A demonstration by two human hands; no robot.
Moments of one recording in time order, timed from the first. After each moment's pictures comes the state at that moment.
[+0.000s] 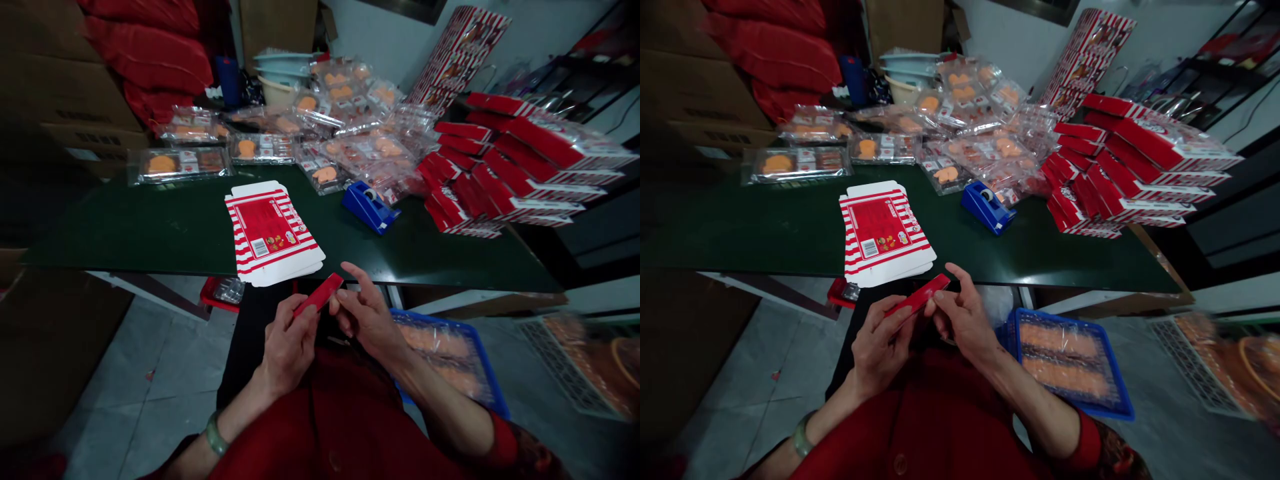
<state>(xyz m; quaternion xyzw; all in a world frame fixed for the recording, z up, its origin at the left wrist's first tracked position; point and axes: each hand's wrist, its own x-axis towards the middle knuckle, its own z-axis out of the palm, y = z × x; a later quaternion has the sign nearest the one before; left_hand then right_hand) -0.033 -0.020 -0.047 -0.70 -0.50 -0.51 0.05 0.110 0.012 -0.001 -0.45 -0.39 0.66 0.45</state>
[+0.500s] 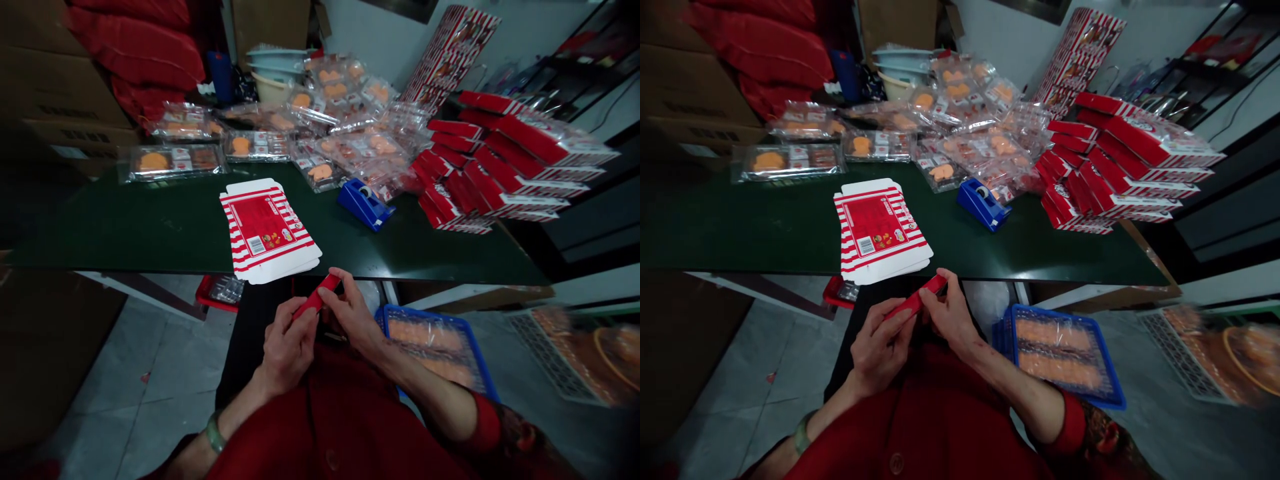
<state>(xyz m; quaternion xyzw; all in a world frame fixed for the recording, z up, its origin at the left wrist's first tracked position) -0.032 -0.025 -0.052 -0.69 -0.48 -0.54 0.03 0.095 0.015 -0.016 -0.57 -0.42 0.60 0.37</state>
